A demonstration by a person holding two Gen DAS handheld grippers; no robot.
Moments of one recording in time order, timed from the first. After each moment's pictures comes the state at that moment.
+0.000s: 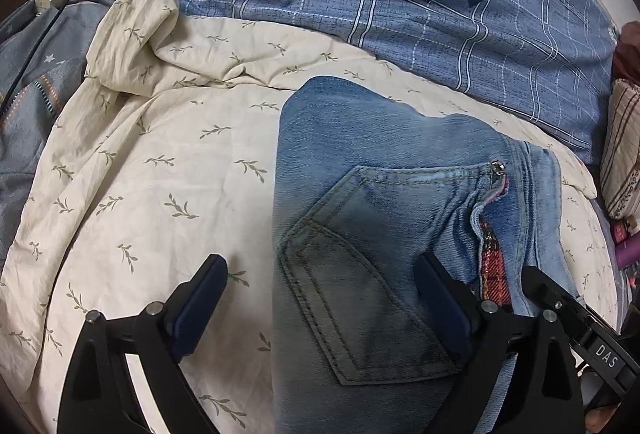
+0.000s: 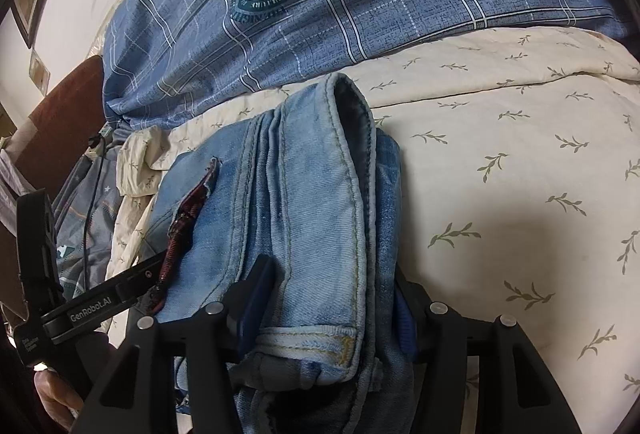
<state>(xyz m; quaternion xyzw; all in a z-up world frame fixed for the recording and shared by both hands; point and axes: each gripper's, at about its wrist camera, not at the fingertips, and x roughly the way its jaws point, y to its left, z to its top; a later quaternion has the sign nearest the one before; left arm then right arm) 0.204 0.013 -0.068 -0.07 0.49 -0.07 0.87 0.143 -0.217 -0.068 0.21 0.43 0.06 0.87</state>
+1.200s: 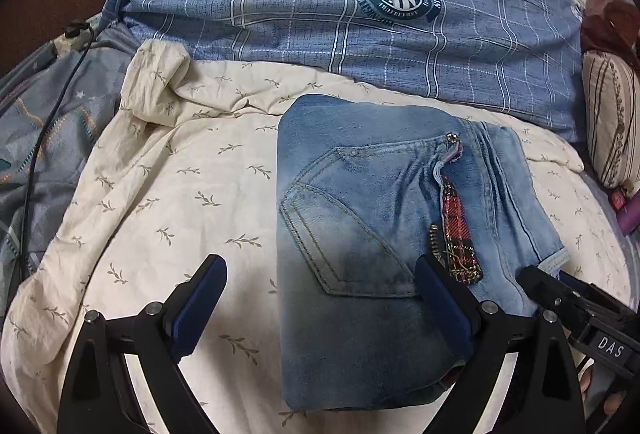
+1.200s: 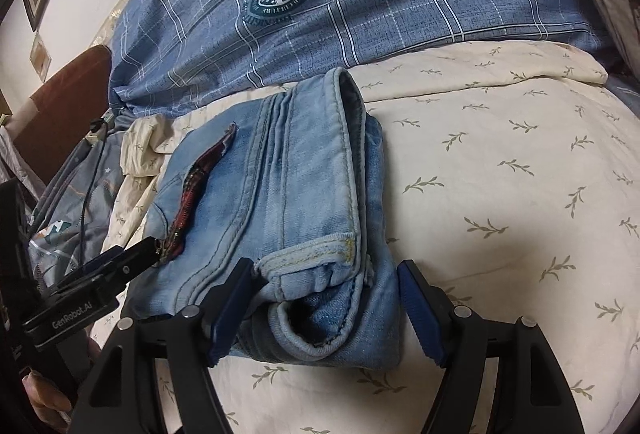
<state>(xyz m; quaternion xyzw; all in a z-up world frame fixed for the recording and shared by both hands) 0.145 0.010 -0.044 -0.02 0.42 -0.07 0.90 0.094 -0.214 -0.057 0.18 0.42 0.04 0.89</state>
